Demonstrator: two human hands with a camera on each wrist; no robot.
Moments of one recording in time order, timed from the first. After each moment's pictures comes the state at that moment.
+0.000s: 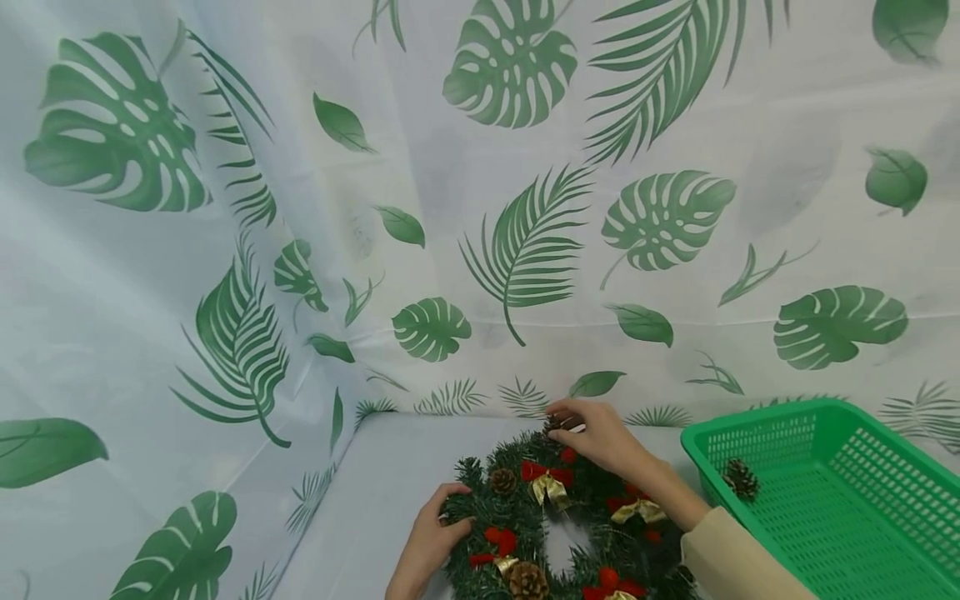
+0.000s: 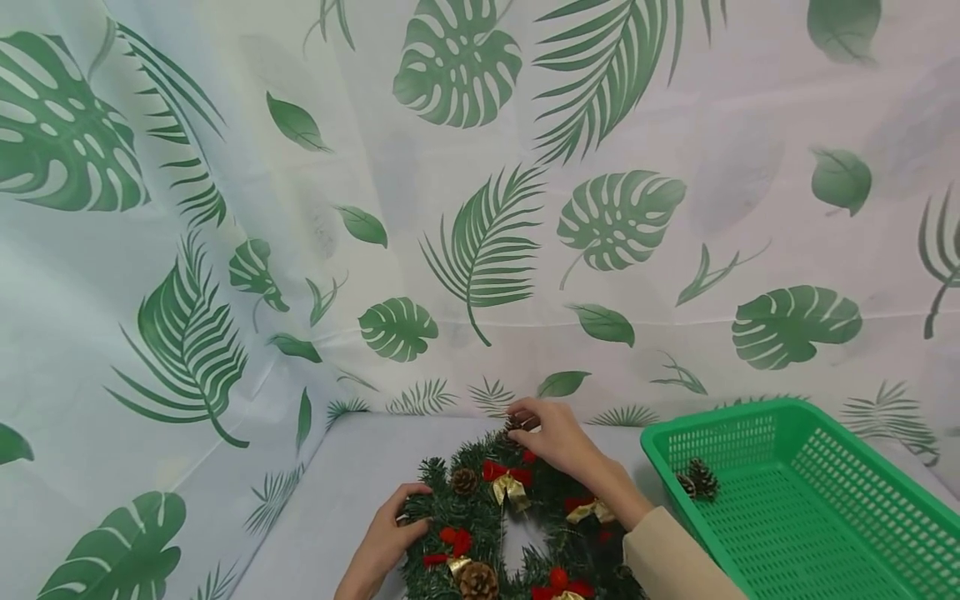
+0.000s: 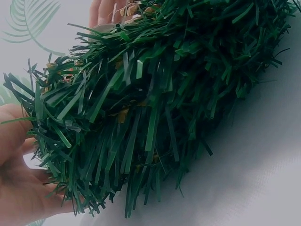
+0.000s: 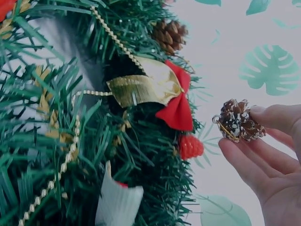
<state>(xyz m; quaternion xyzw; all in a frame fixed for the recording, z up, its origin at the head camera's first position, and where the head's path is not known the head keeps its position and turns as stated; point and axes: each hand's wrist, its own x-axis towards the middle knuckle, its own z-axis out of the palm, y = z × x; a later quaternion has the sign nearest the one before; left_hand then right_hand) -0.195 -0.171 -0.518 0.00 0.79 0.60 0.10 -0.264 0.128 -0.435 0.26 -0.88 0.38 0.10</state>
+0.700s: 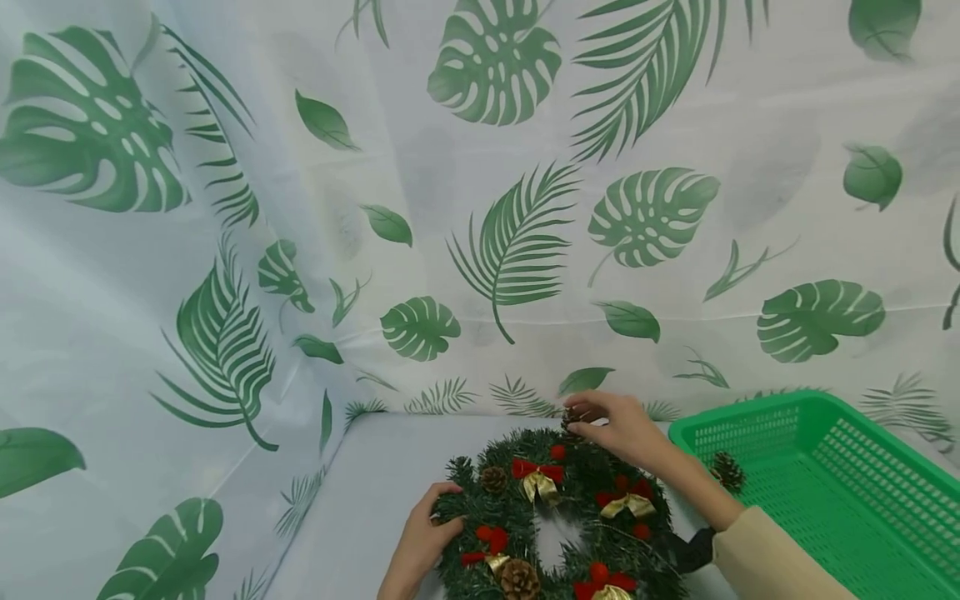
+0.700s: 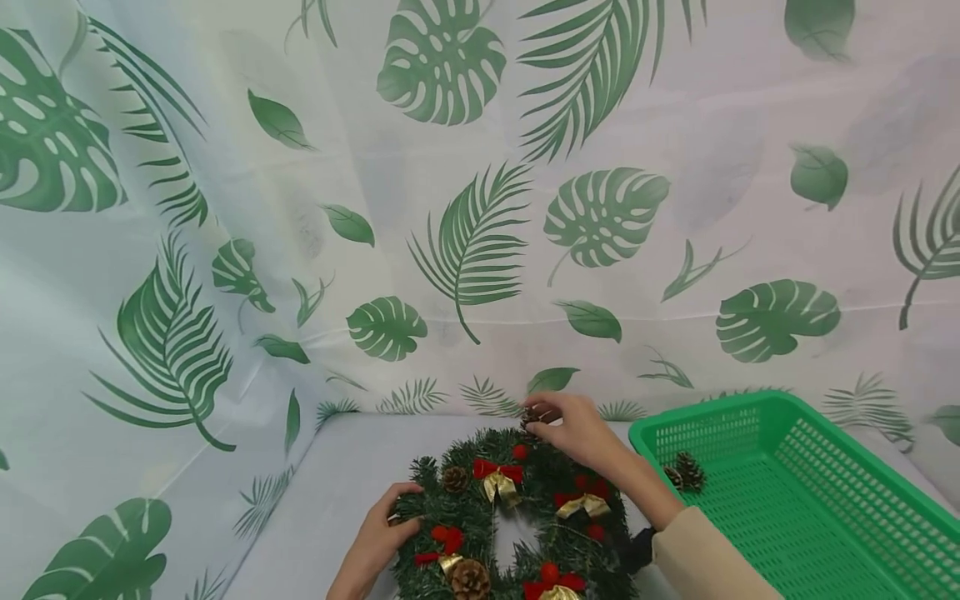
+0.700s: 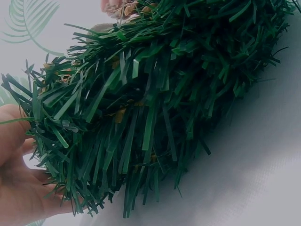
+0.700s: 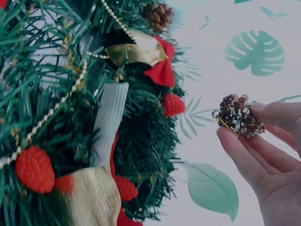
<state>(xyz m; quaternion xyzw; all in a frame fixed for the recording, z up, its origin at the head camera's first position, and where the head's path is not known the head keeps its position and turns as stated) -0.194 -0.169 -0.517 0.00 0.80 0.59 0.11 -0.248 0.166 -0.420 0.24 -0.89 0.38 0.11</state>
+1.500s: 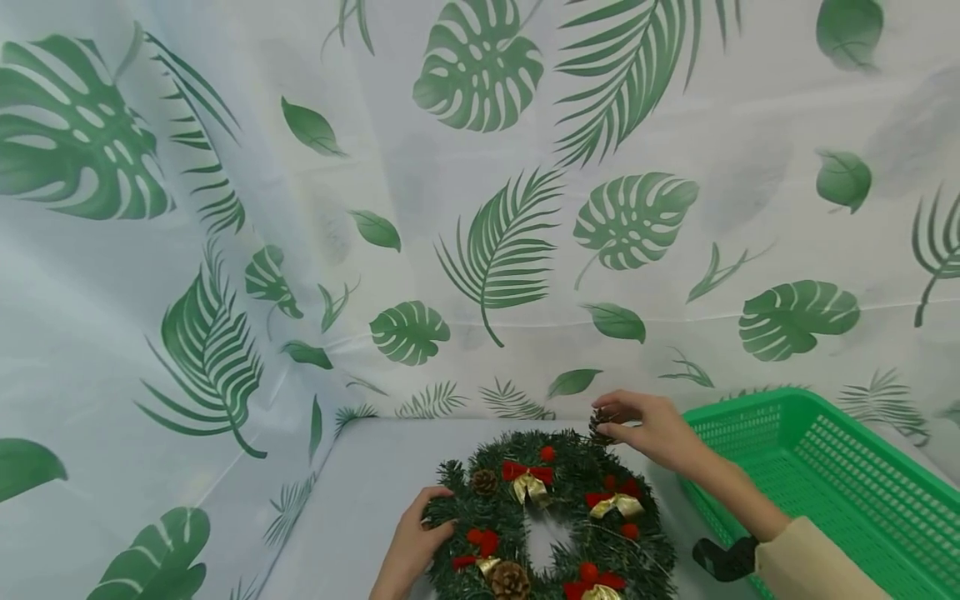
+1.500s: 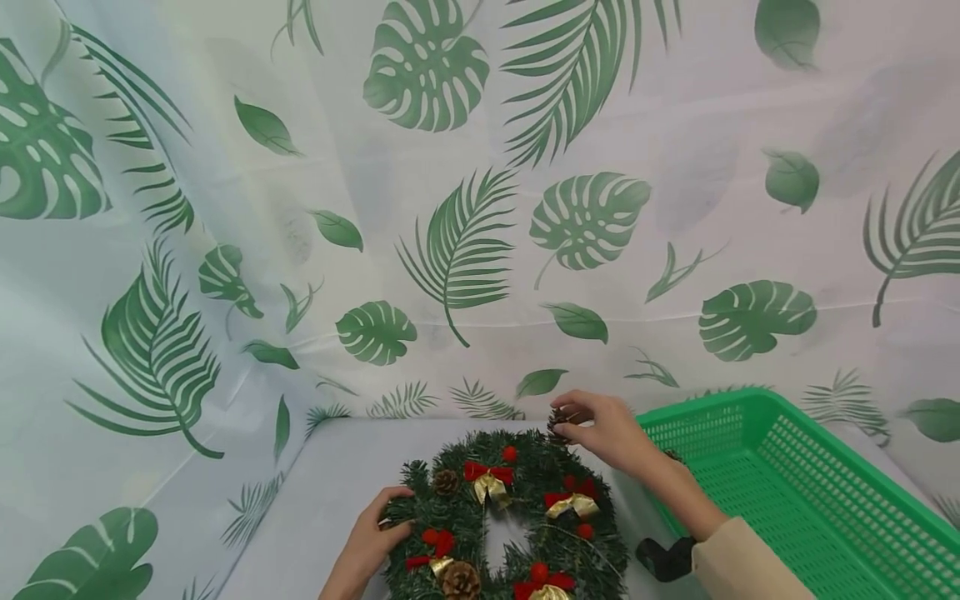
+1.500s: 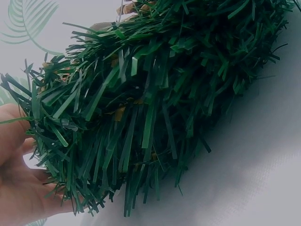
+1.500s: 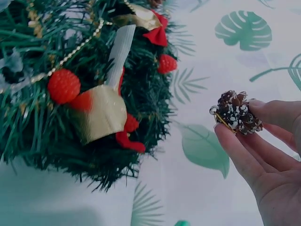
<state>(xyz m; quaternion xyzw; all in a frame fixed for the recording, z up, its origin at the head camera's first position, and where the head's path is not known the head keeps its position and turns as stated) -0.196 -0.170 -0.518 0.00 0.81 0.57 0.11 -0.227 0.214 -0.410 0.22 -0.89 0.38 0.12</state>
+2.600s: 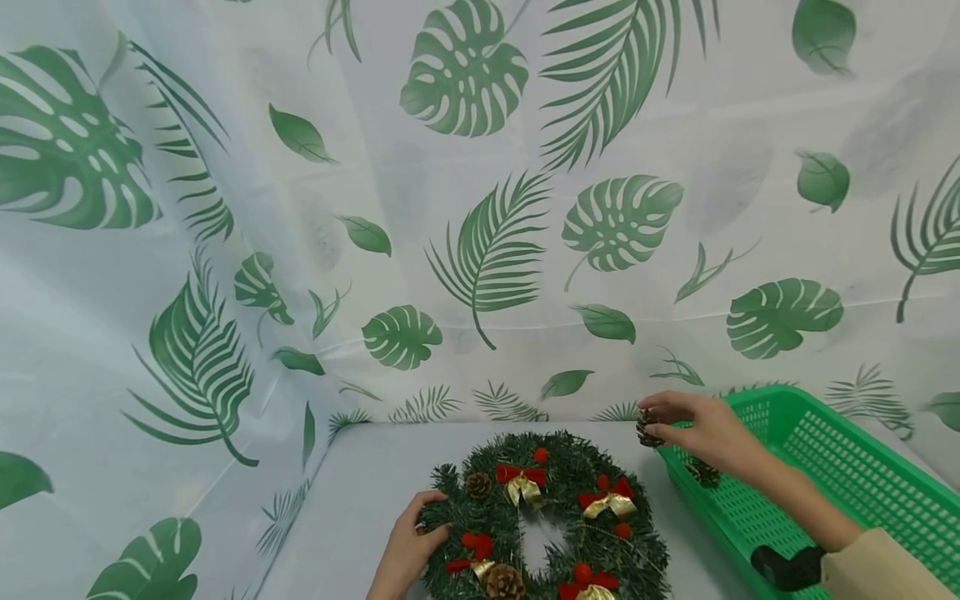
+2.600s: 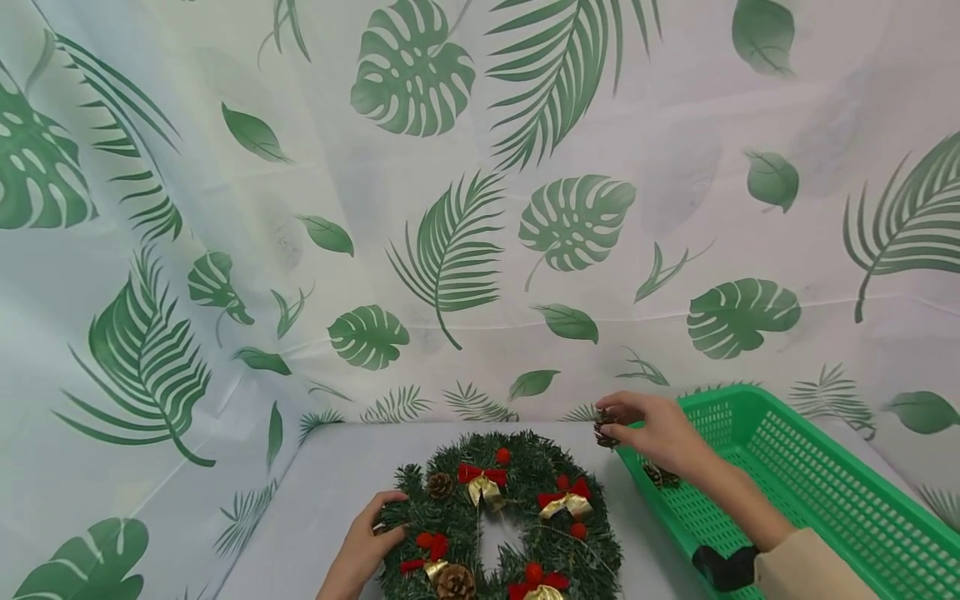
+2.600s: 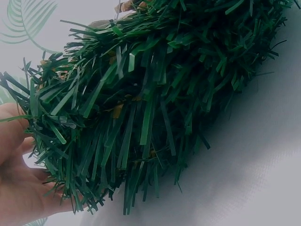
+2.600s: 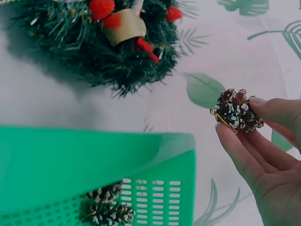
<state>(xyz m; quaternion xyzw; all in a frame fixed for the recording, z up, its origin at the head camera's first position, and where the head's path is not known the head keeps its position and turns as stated) -0.197 -0.170 -0.517 0.01 0.83 0.56 0.10 -0.207 0.276 -0.404 0.16 -0.92 0.33 0.12</state>
